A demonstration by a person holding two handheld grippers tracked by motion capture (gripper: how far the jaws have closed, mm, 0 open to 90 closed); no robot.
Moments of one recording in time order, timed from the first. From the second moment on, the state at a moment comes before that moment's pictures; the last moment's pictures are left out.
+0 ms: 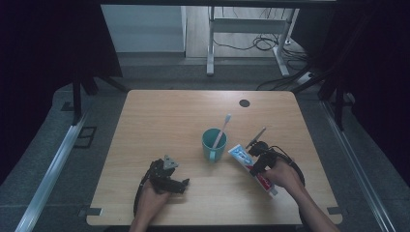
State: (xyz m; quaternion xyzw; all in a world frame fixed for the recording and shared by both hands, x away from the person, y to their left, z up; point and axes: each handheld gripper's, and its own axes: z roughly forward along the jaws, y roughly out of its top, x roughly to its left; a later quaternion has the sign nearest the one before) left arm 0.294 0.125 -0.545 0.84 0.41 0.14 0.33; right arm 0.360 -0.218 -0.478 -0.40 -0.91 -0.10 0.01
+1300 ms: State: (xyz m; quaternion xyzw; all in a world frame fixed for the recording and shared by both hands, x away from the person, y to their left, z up) left arm 0.294 0.126 -0.545 0.84 0.40 0.14 0.32; right arm 0.326 -0.251 -0.445 -0.37 -0.87 -0.30 -0.10
